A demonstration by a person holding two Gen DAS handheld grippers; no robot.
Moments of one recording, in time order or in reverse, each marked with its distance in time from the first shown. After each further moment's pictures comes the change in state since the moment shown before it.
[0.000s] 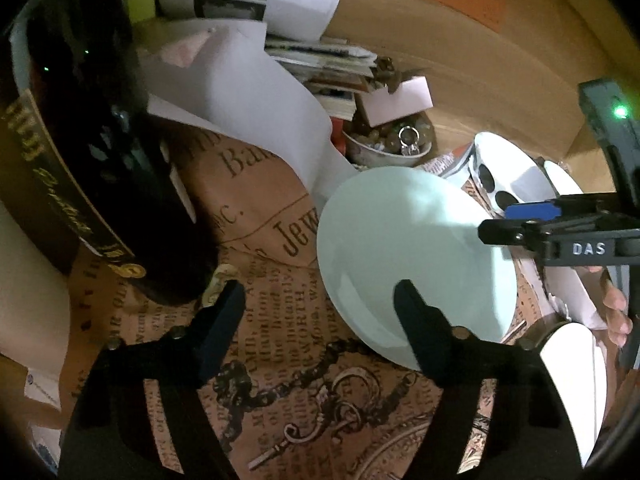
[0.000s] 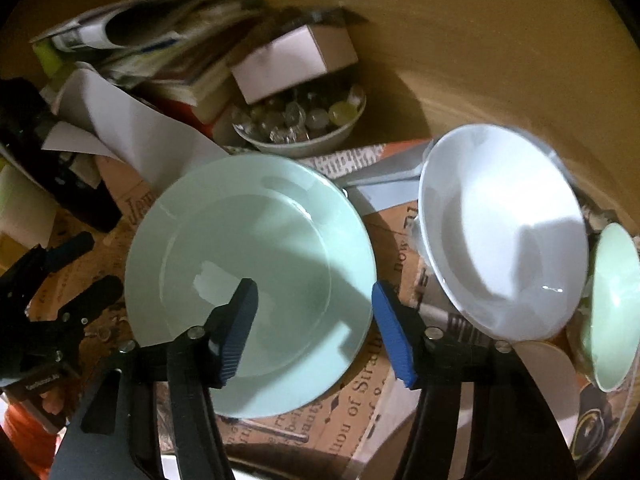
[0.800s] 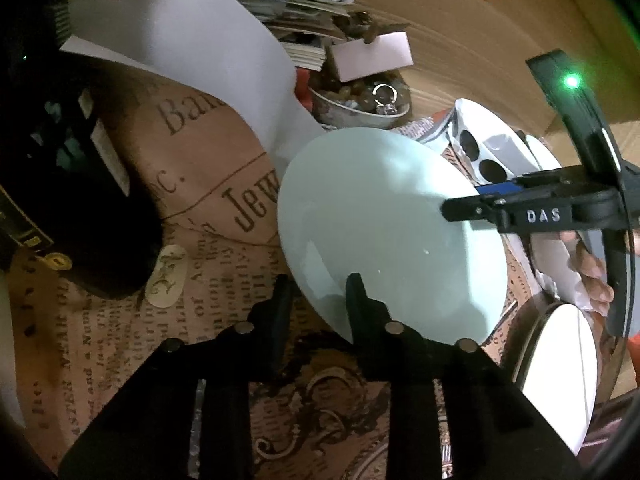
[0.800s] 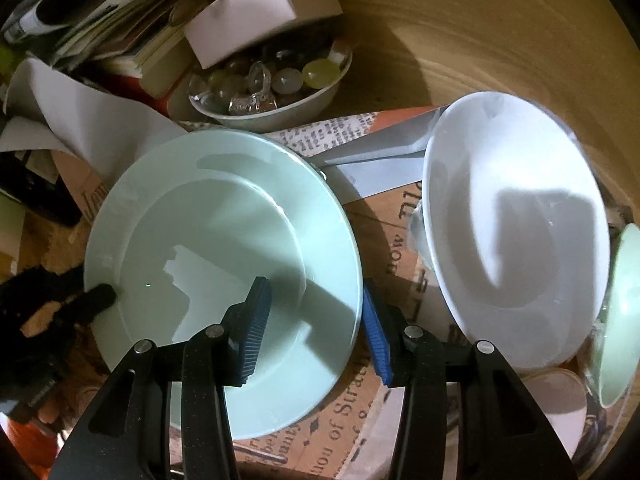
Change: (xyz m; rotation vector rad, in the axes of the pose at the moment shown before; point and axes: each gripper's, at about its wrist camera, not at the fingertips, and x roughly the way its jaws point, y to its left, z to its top) left arm 0.028 -0.006 -0.002 0.029 0.108 -0.134; right arm 0.026 -0.018 0.016 0.003 0.098 -0.019
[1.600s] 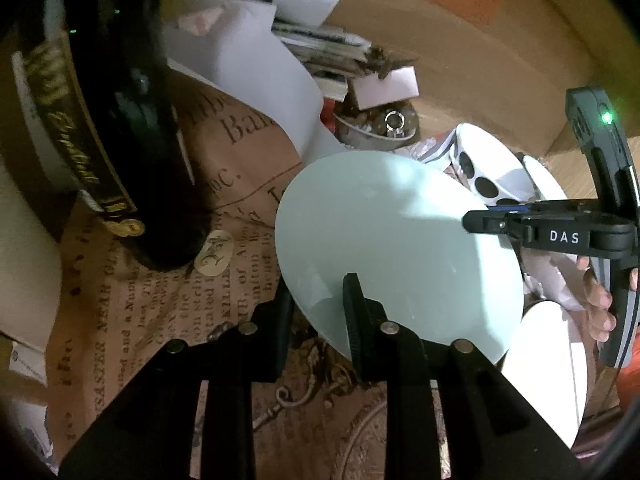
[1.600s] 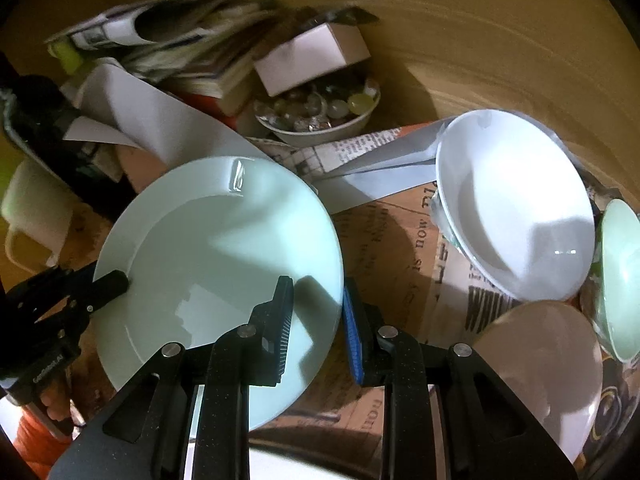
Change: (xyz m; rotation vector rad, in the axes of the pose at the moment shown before) left arm -0.047 0.003 -0.011 -0.056 -0.071 0.059; right arm -0.050 0.021 -0.046 0.010 -0.171 0.077
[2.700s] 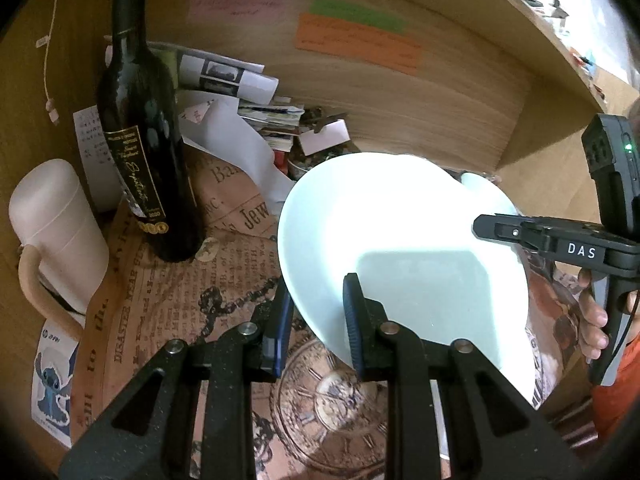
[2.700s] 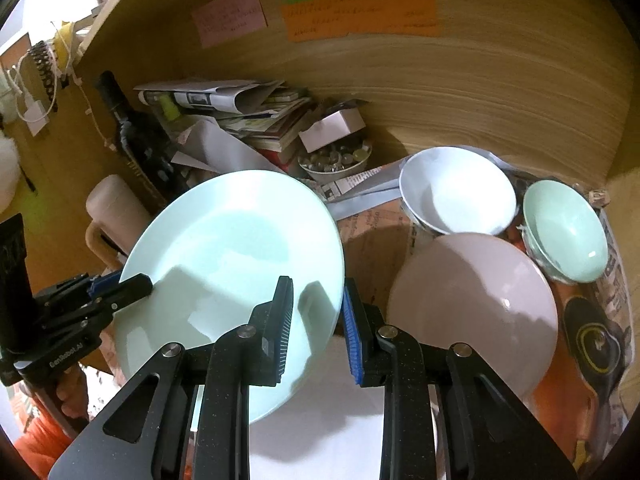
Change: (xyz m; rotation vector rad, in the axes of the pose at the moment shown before) left arm -0.102 -0.049 -0.039 0.053 -0.152 -0.023; right arm -0.100 0.010 -0.078 0.020 -0.250 0.044
